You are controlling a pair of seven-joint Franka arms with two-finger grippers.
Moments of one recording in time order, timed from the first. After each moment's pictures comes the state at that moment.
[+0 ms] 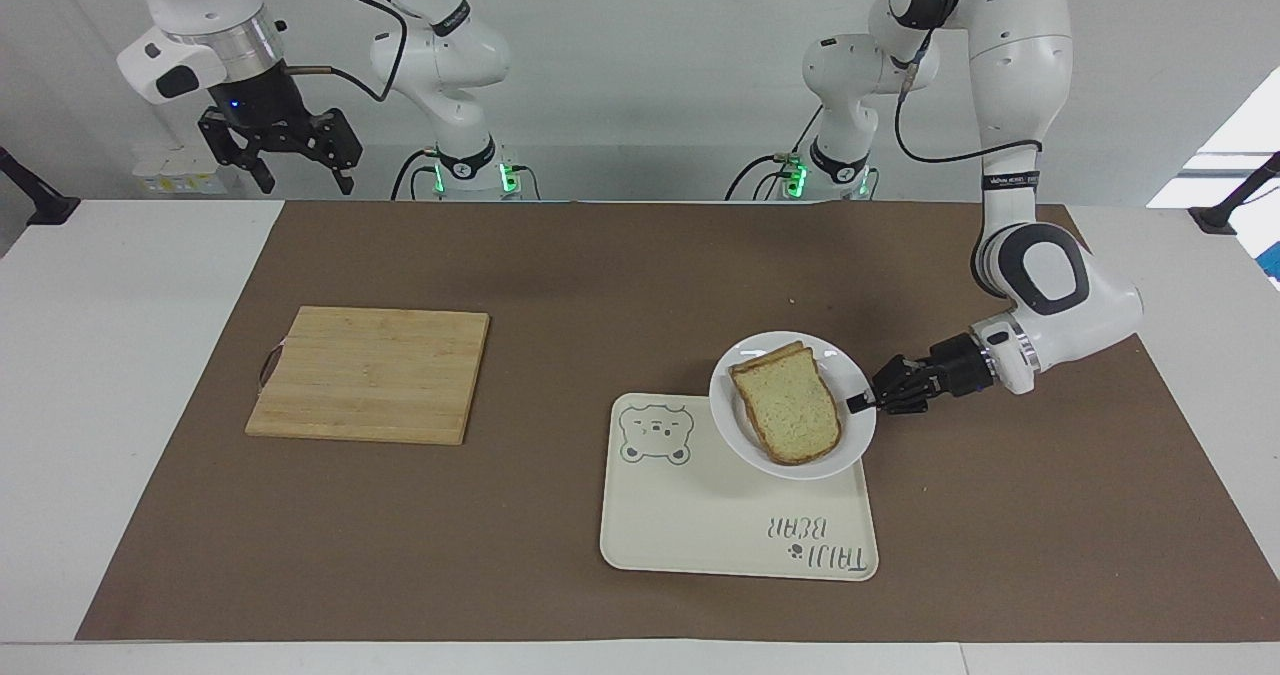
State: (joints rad) left arm 0.01 0.47 0.01 -1.72 -1.20 1.94 0.66; right arm 0.08 -0.09 -0.12 -1.59 -0.02 1.51 -0.01
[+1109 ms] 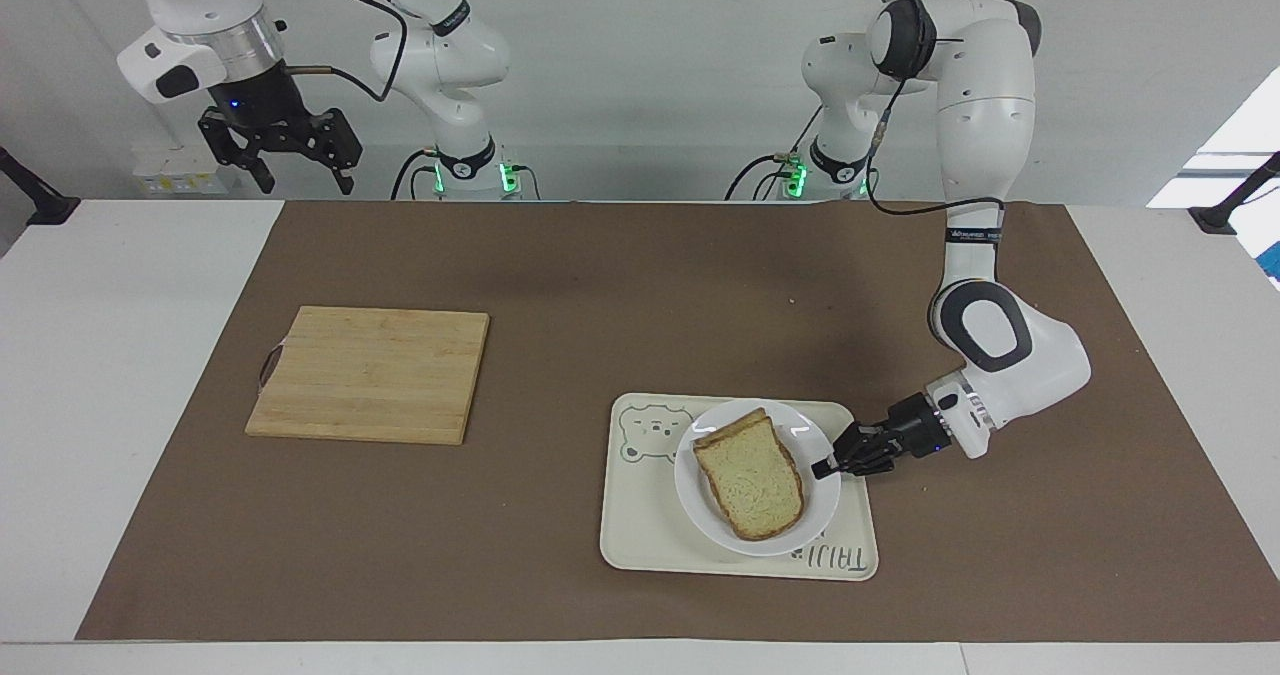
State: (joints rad) left arm -0.09 0.65 -0.03 -1.56 -1.20 2.14 0.61; right arm 0.08 -0.09 -0.12 -1.59 -0.02 1.51 -0.01
